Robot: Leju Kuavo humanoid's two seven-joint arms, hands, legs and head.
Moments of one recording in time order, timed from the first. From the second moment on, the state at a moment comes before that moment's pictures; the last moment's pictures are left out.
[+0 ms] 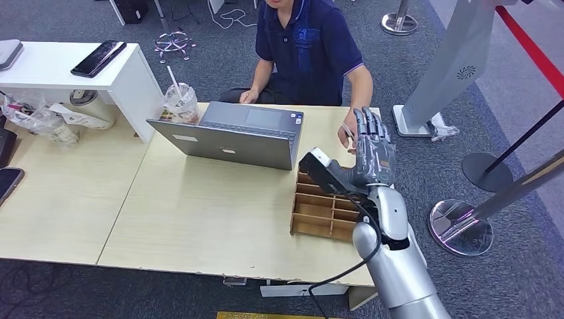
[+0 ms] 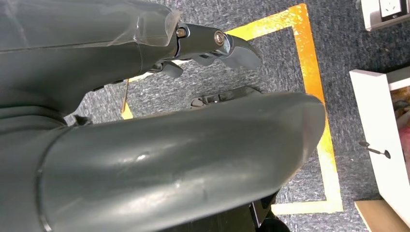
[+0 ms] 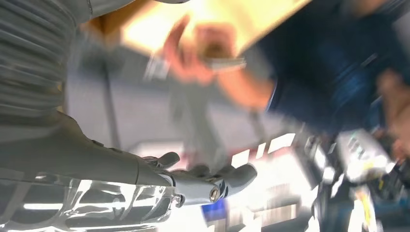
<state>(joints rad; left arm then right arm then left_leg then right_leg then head) -0.09 -0.16 1.21 -0.24 -1.22 -0.11 -0.33 -0.50 0.14 0.35 -1.20 1.16 -0.25 -0.09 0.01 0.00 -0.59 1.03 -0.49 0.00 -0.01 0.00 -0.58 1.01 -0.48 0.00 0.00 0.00</state>
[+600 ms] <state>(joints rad) -0.09 -0.16 1.22 -0.24 -1.21 -0.10 -0.32 0.03 0.20 0.21 -1.53 0.38 0.02 -0.34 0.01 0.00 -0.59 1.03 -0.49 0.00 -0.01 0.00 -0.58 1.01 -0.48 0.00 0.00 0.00</state>
